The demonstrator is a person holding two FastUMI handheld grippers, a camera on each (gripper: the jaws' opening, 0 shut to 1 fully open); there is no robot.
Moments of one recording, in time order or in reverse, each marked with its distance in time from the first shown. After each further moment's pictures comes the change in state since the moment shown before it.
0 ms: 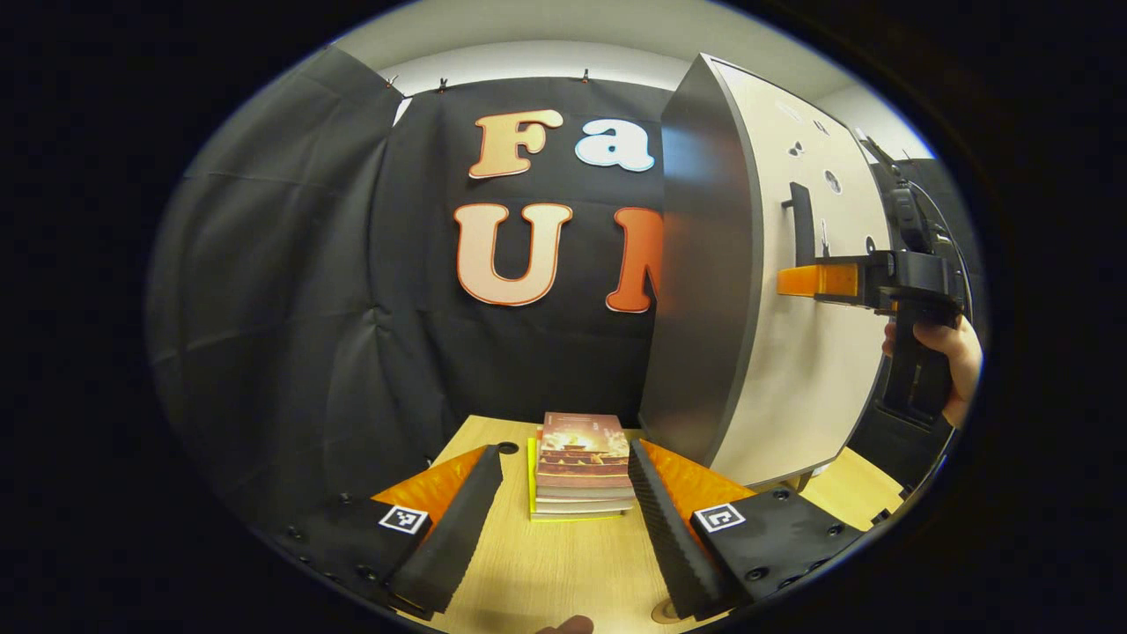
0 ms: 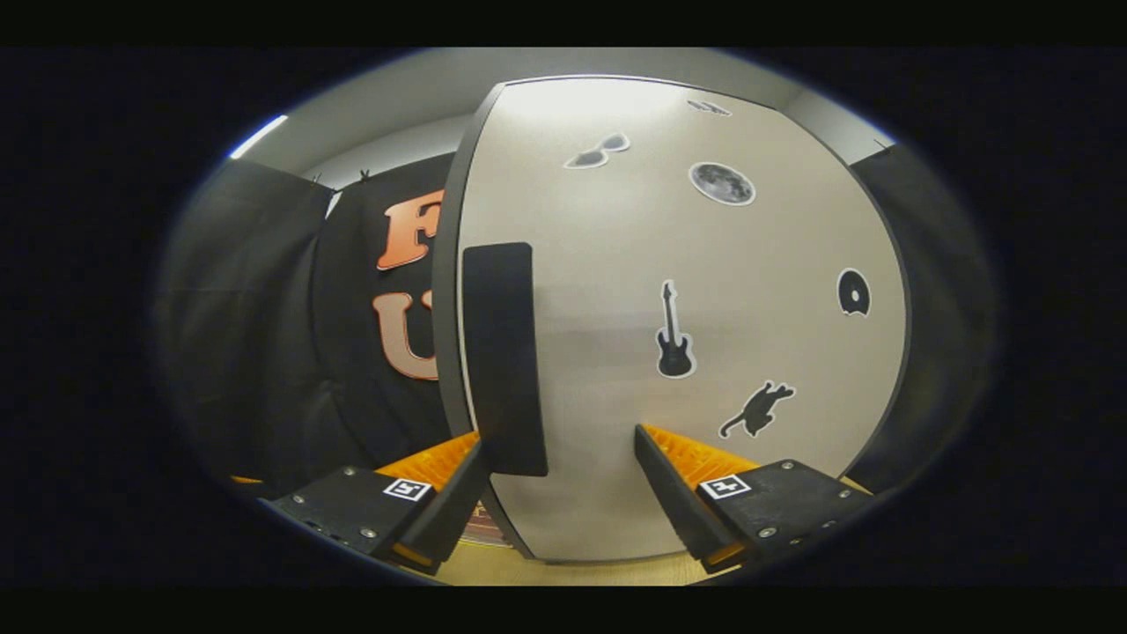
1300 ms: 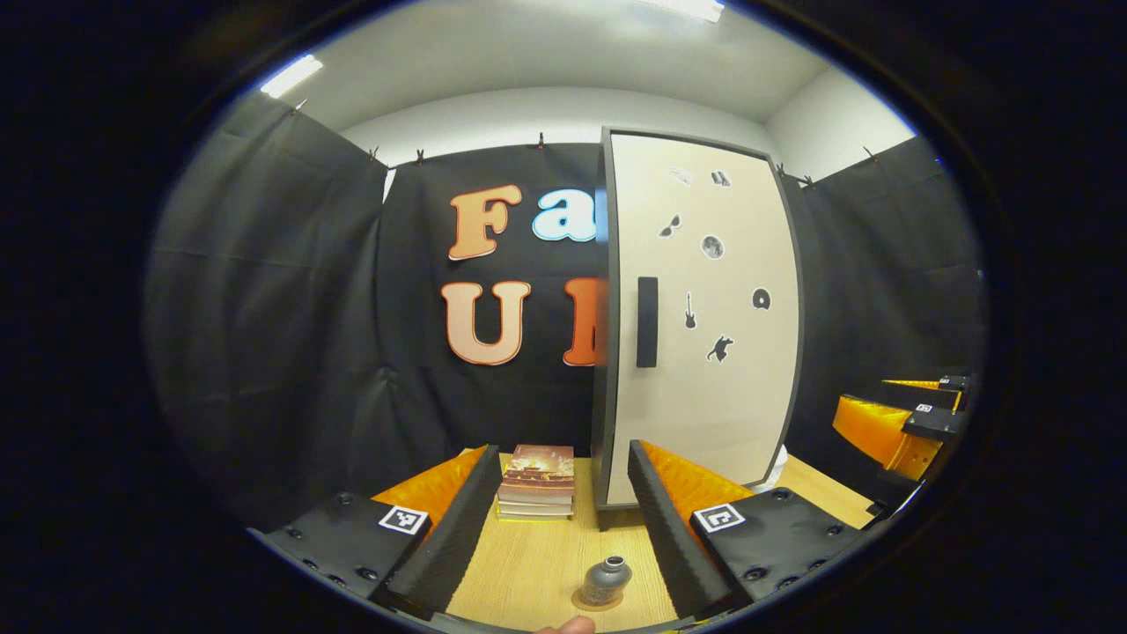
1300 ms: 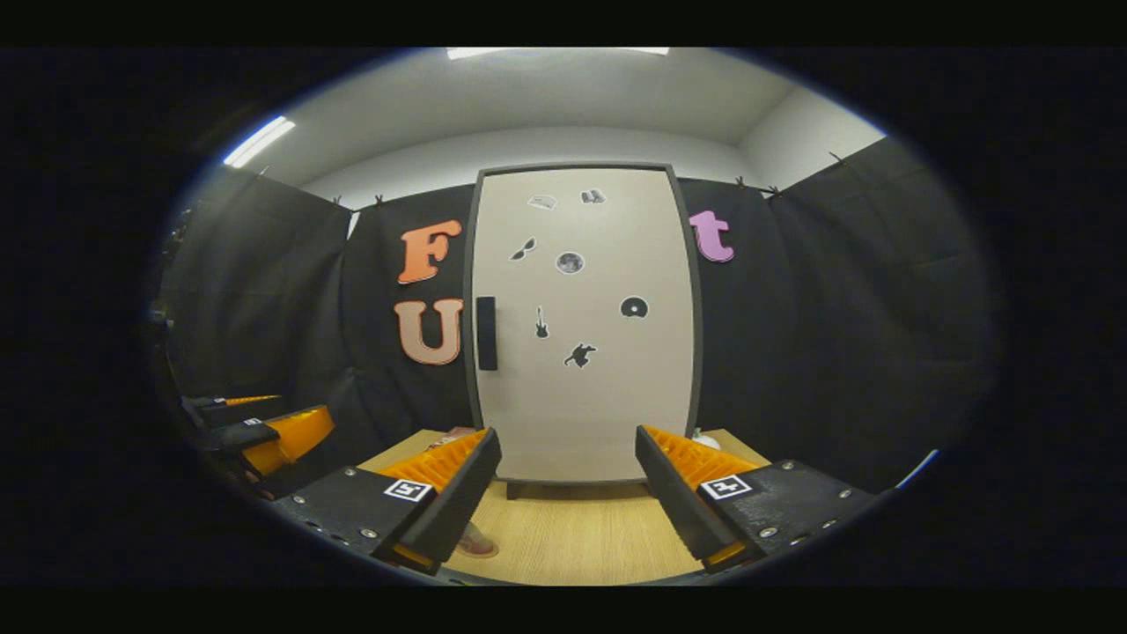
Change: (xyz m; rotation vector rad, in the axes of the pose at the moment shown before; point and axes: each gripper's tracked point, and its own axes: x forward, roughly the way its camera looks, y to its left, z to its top) left arm -0.184 -0.146 0.089 0.090 -0.187 0.067; right arm -0.305 -0.089 -0.005 0.001 -0.015 -0.041
